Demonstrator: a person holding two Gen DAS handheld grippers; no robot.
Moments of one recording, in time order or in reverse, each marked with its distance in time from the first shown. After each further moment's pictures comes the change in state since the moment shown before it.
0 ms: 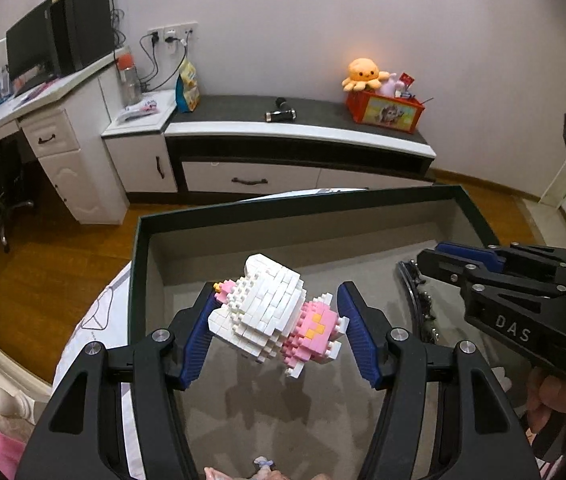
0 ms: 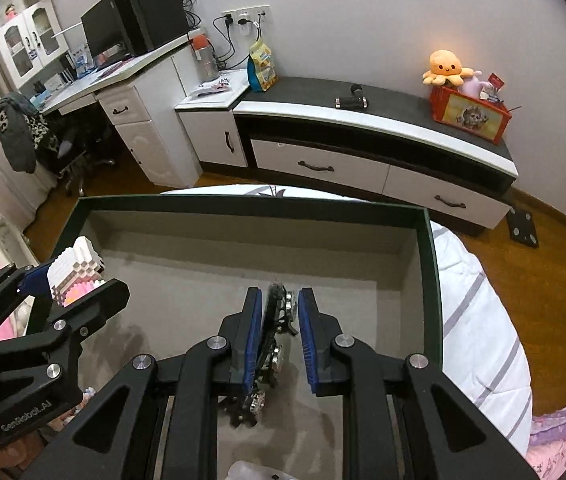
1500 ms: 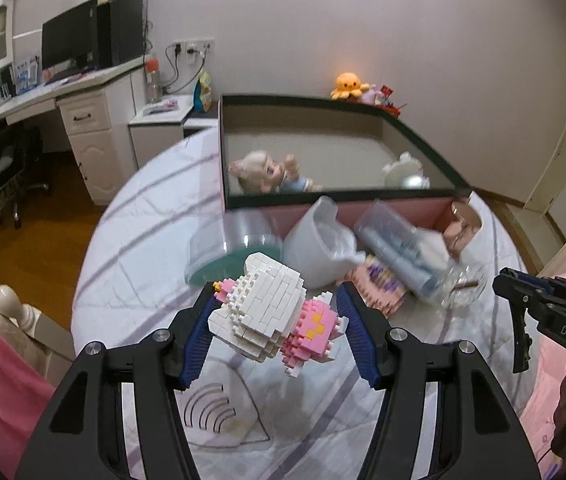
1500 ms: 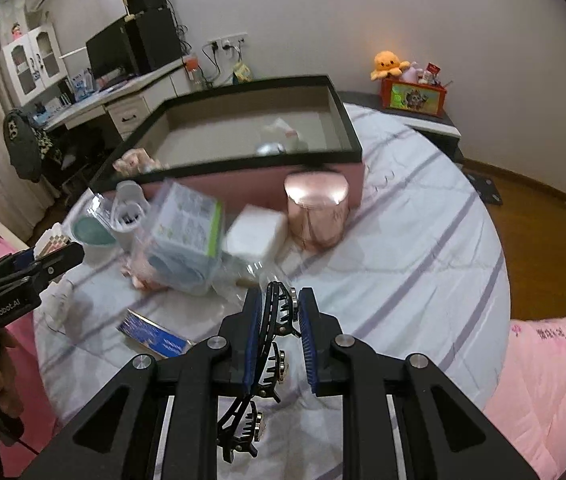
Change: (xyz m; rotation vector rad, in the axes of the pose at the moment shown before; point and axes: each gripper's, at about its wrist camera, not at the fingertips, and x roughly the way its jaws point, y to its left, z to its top) left arm -0.160 0.016 -0.209 -0.014 -0.114 -0.037; right arm -0.152 0.041 -0.241 0.080 -0.149 -0.052
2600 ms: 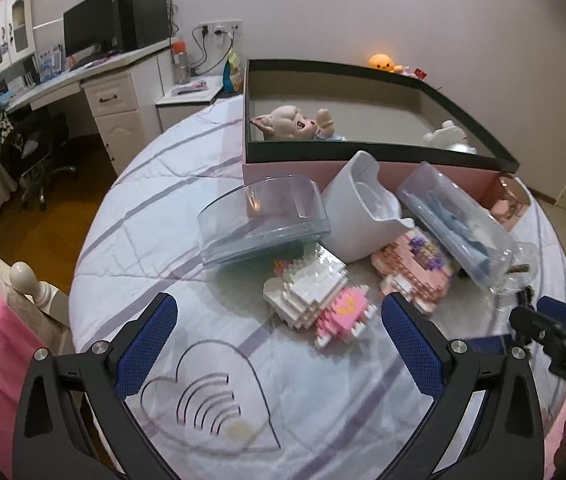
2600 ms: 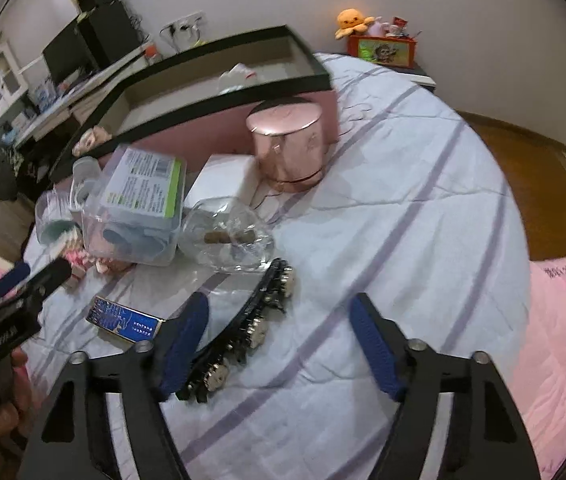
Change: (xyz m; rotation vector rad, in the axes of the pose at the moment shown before) left arm 0.038 0.000 -0.025 -0.042 0.073 0.127; right arm 0.040 -0.004 -0.027 0.121 0.130 -0.085
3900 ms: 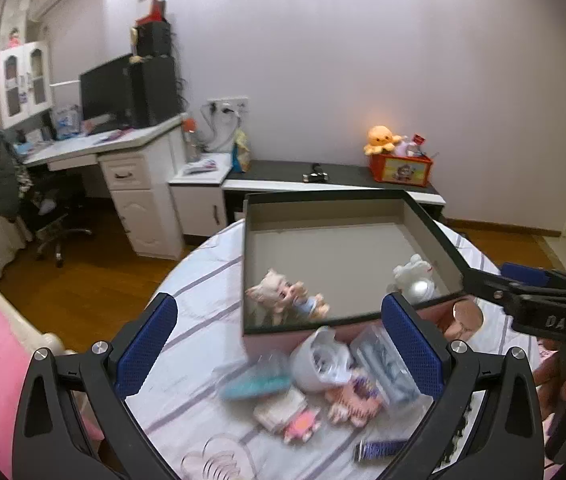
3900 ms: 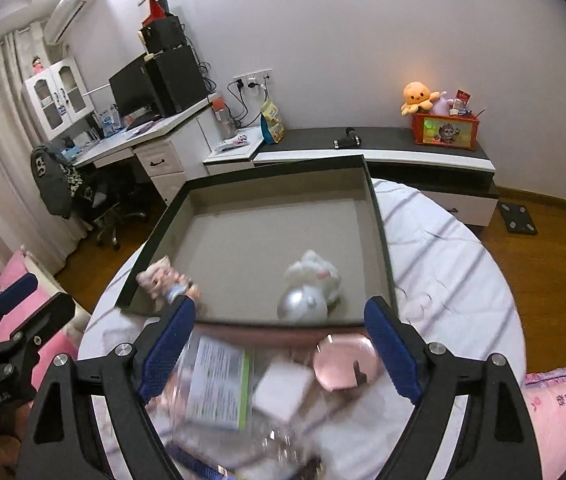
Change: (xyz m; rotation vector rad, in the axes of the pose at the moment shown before) left arm -0.086 -0.021 0.075 0.006 -0.258 0.065; right arm -0.053 0.004 0.108 -0.113 -0.216 0.207
